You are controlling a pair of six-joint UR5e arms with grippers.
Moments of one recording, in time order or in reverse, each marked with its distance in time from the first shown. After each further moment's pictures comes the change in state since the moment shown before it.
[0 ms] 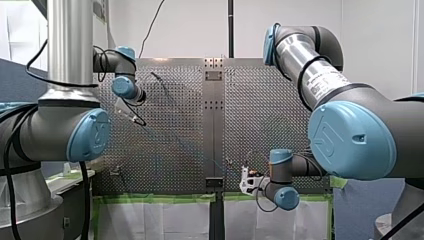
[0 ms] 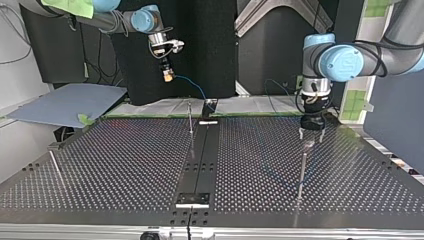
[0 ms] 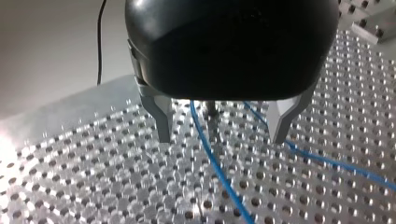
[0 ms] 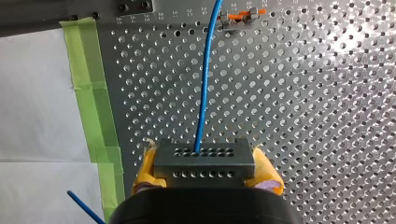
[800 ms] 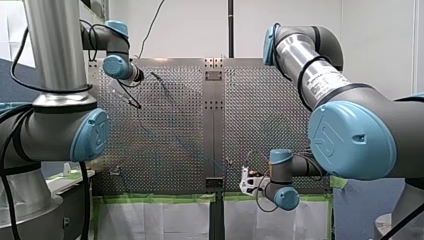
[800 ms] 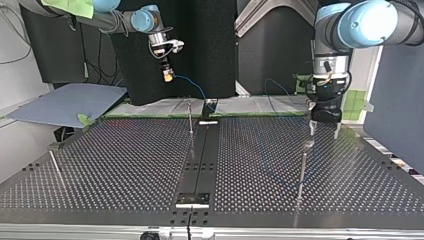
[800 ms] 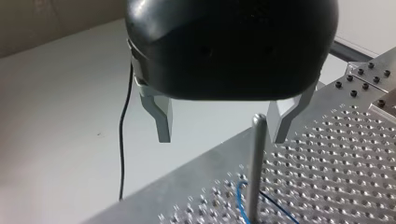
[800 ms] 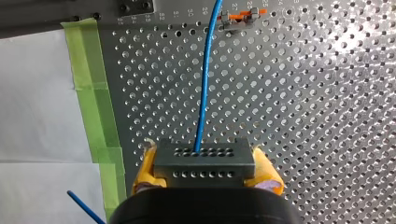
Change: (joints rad) left arm 0.011 0.241 -0.036 -0.089 0.040 0.085; right arm 0.000 0.000 0.000 0.002 -0.001 0.007
